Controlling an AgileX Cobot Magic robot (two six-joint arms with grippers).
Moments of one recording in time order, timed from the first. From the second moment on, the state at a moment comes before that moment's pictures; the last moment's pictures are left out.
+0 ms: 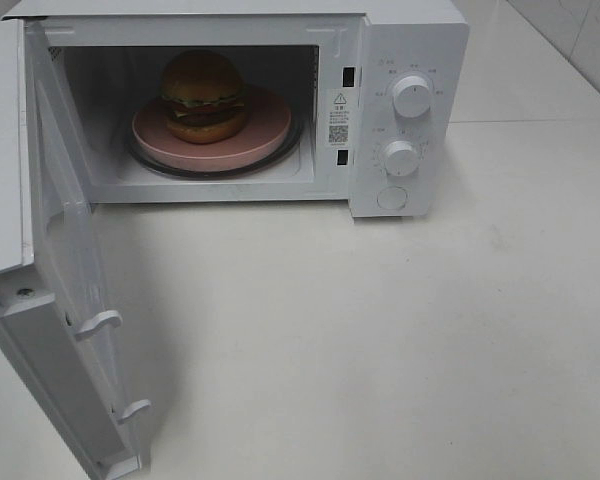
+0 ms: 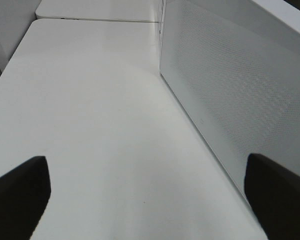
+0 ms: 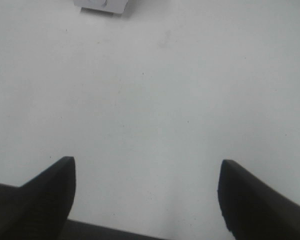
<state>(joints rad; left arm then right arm) 0.01 -0.01 -0.52 -0.06 1.08 0.03 0.23 0.25 -0.51 -0.10 0.99 0.08</state>
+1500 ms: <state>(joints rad) 0.01 -0.01 -0.52 -0.06 1.08 0.03 0.05 0.00 -0.51 -0.08 1.00 0.05</state>
